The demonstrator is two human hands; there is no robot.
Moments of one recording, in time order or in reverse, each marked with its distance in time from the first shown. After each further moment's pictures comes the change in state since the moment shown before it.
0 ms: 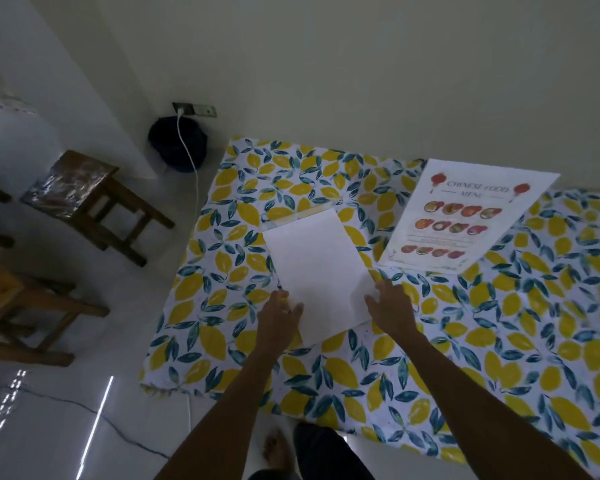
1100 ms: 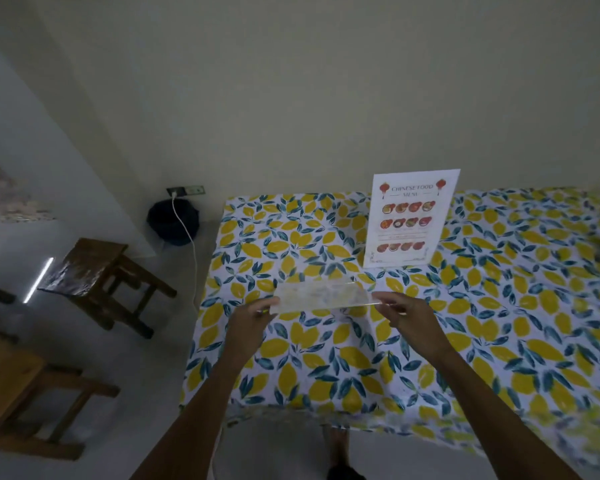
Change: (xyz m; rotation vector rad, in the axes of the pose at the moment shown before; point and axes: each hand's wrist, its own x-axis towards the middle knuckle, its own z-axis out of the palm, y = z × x) left_hand -0.074 -0.003 -0.133 -0.043 -0.082 0.524; right_hand -0.180 0.003 -0.061 0.509 0.132 -0.389
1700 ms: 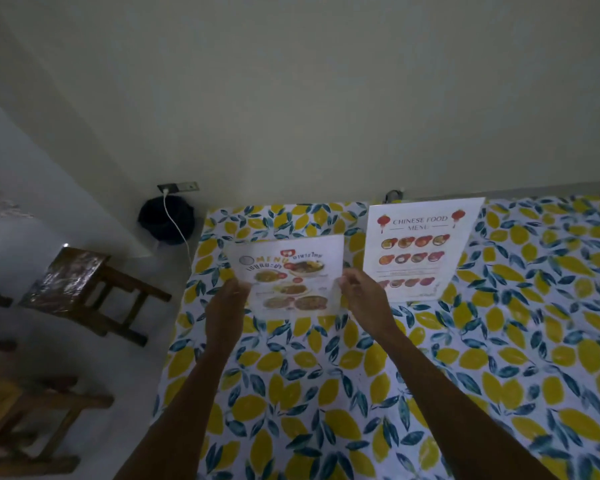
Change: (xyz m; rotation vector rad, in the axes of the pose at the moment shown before) left_hand 0.159 0.028 0.026 0.105 0.279 -0.163; right_hand 0.197 0.009 0.023 0.029 0.071 0.018
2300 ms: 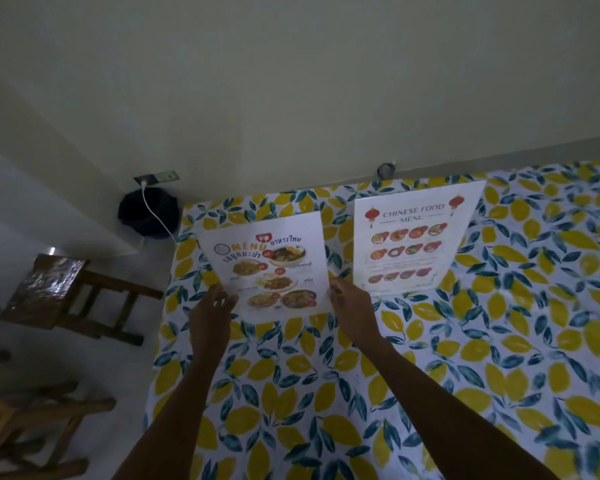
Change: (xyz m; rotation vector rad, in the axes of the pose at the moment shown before) left_hand 0.032 -0.019 0.024 0.185 0.014 -0.043; right_hand 0.018 0.049 0.035 -0.113 0.024 0.036
